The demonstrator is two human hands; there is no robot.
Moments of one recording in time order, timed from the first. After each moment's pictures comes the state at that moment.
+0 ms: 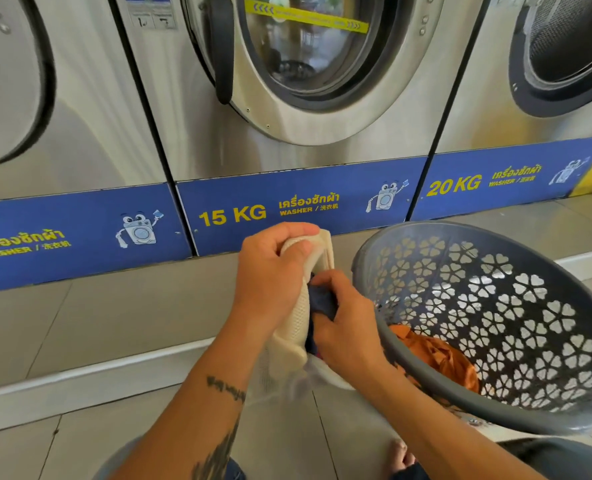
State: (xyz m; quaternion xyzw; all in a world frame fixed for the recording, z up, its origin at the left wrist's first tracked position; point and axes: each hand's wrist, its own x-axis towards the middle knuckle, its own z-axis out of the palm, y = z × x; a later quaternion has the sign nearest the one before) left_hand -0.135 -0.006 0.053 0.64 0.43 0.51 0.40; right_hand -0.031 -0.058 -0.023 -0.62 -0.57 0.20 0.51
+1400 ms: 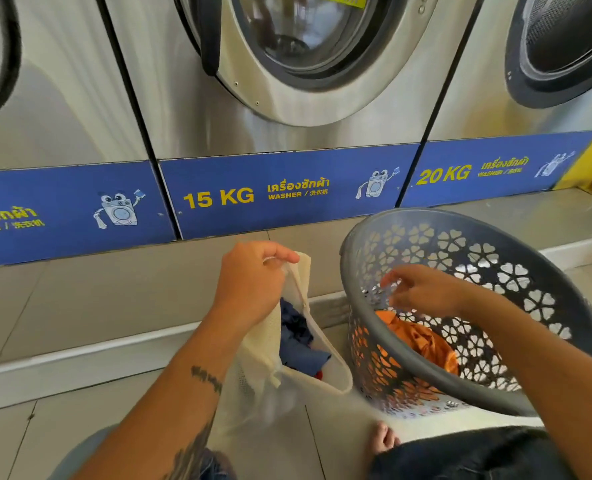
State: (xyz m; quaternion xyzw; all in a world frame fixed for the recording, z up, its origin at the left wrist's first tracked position) left_hand -0.142 0.002 0.018 0.68 0.56 0.35 0.33; right_hand 0.139 -0.044 -0.014 -0.75 -0.57 0.33 0.08
